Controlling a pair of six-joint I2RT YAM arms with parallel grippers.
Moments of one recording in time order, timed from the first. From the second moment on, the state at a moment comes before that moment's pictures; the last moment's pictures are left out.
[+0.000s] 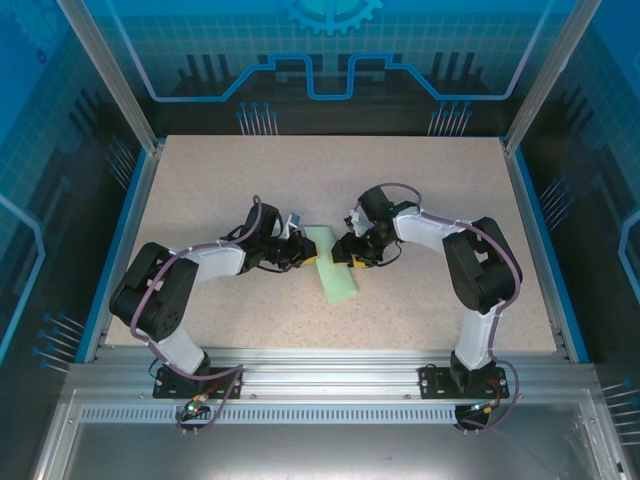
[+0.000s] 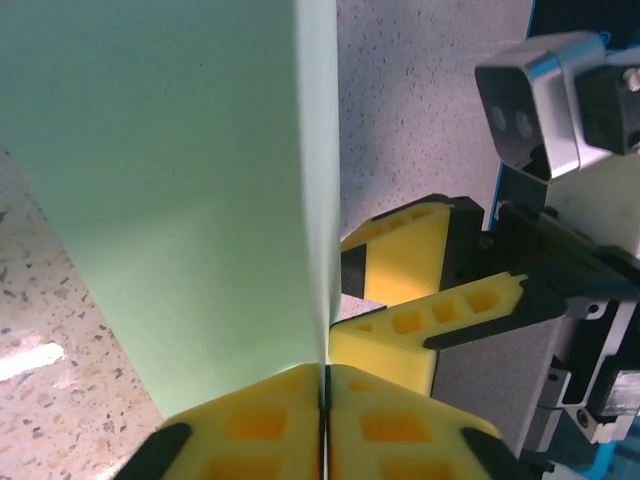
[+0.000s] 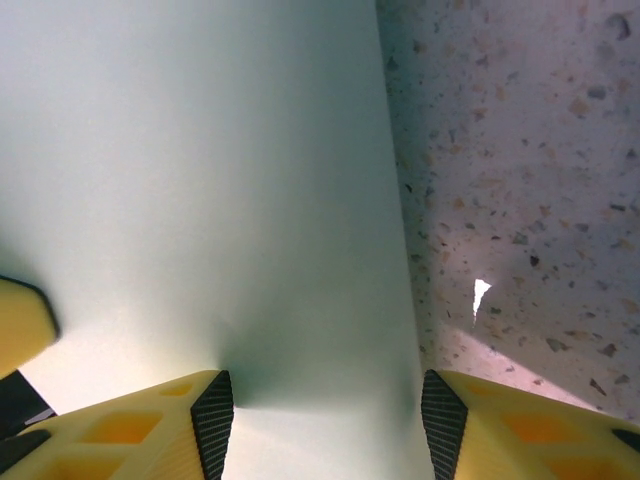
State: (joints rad) left arm -0.39 1.67 0.78 0.11 0.70 -0.95; right arm 0.48 1.89 1.20 -0.59 -0.58 0.42
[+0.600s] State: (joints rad) left arm -0.40 1.79 0.93 0.19 0.88 -0.93; right arm 0.31 1.68 0.89 -0.37 -0.72 0.51
